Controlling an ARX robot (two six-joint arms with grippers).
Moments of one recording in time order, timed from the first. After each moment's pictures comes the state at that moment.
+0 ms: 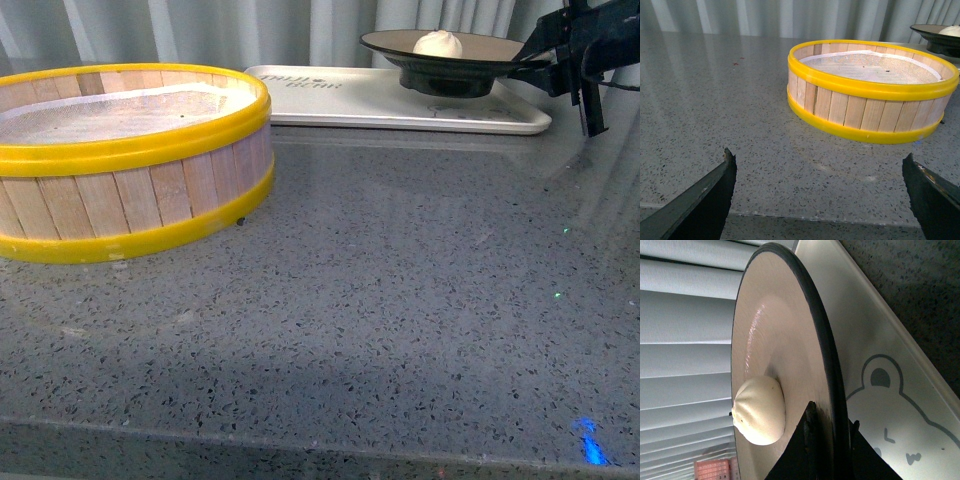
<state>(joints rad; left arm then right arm) 0.00 0.00 0.03 0.00 0.00 0.00 -0.02 2.24 1.86 0.02 -0.40 1.21</state>
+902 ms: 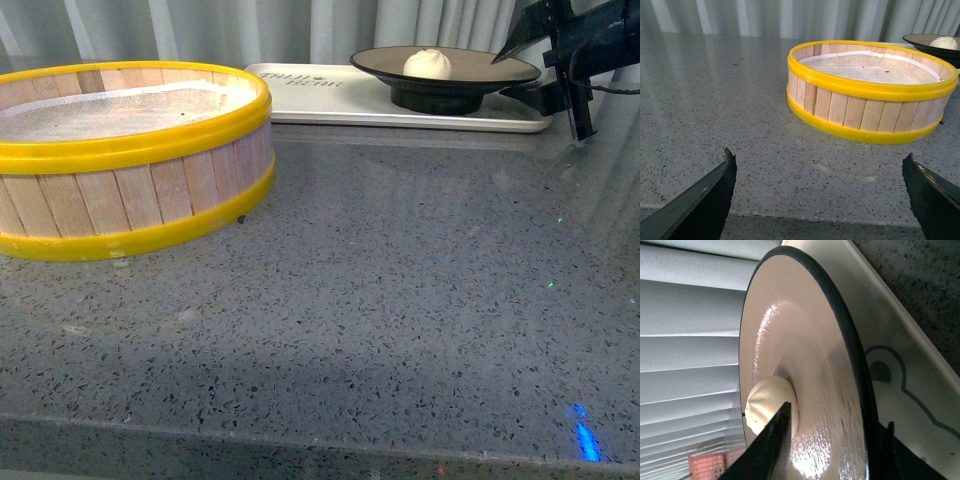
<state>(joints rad) 0.00 0.00 0.03 0.00 0.00 0.00 -0.01 2.28 1.92 -0.04 -0.41 1.19</state>
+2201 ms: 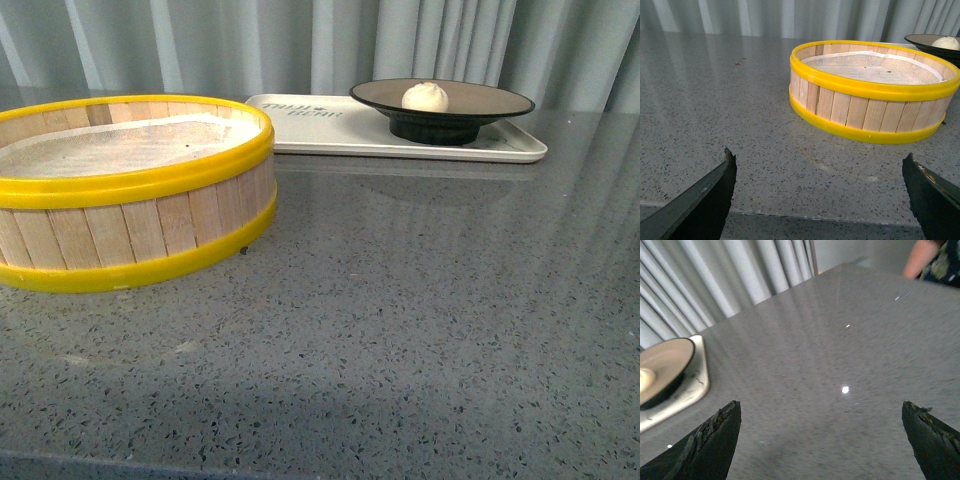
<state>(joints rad) 0.00 0.00 0.03 0.00 0.00 0.00 -0.16 0.85 0.57 0.10 0.26 0.35</state>
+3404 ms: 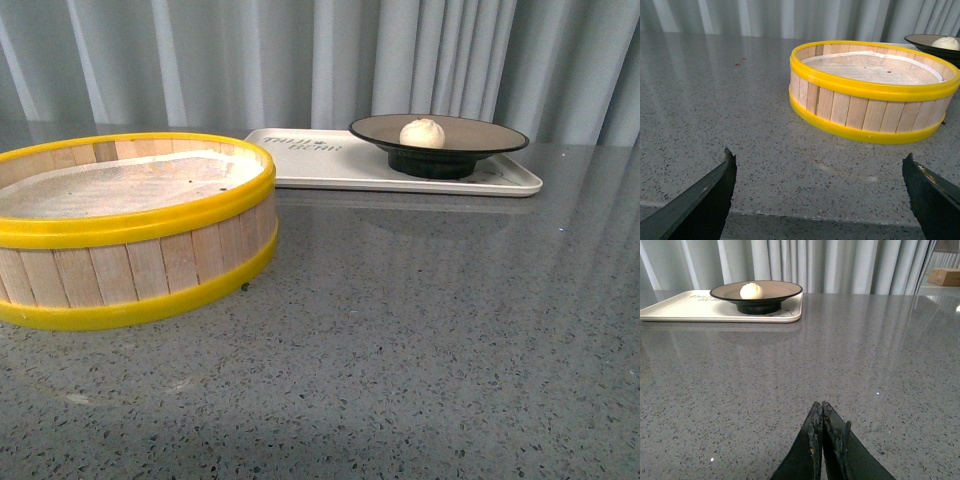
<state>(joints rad) 0.00 0.00 0.03 0.00 0.00 0.00 0.00 0.06 0.07 -0.01 0.00 0.00</state>
